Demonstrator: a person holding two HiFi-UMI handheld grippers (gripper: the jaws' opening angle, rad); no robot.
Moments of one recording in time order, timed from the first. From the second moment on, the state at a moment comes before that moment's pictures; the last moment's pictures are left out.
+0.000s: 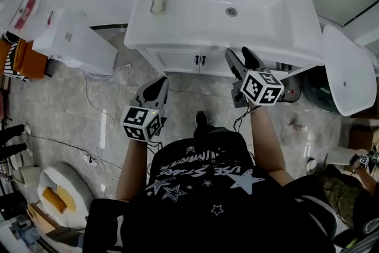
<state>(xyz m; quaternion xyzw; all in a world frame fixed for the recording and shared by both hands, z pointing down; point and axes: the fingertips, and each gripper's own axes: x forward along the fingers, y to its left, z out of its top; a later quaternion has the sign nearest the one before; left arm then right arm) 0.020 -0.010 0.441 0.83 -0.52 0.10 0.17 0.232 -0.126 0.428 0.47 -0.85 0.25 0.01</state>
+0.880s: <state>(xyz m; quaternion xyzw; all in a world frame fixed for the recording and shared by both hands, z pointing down) -0.054 -0.112 0.436 0.78 -0.59 0.10 0.16 0.163 -0.234 0.442 0.42 -0.87 0.26 0.04</state>
